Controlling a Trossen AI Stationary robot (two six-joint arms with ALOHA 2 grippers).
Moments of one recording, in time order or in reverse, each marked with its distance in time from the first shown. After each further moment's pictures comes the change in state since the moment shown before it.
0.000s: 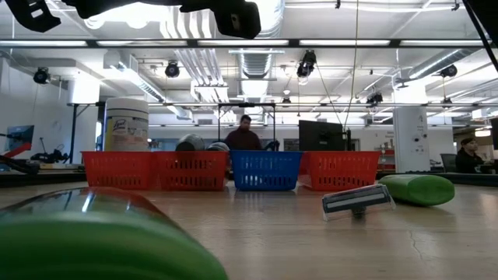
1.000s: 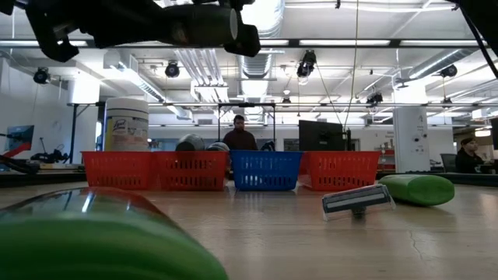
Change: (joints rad) left arm 0.084 0.001 -0.013 -0.081 -0.043 -0.037; right arm -0.087 -0.003 -0.019 -0.022 0.035 -0.059
